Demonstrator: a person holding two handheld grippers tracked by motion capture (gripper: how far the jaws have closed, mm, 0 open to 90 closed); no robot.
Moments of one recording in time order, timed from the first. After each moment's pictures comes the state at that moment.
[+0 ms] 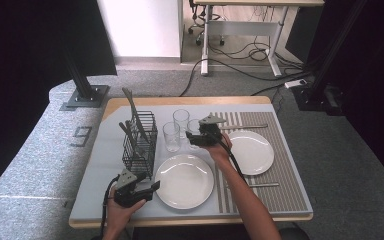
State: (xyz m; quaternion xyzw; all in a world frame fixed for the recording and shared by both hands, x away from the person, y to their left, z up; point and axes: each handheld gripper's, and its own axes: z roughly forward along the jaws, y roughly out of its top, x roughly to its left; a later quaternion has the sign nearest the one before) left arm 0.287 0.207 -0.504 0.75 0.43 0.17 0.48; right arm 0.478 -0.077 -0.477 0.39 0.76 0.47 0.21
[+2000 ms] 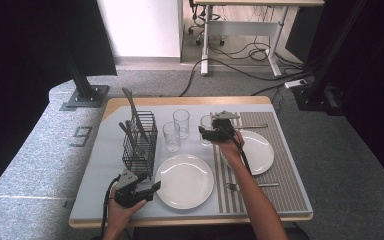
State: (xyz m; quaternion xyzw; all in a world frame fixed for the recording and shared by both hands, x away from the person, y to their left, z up) left arm 0.287 0.205 -0.505 0.75 0.43 0.16 0.48; right arm 0.486 -0.116 -0.467 0.43 0.74 0.46 0.23
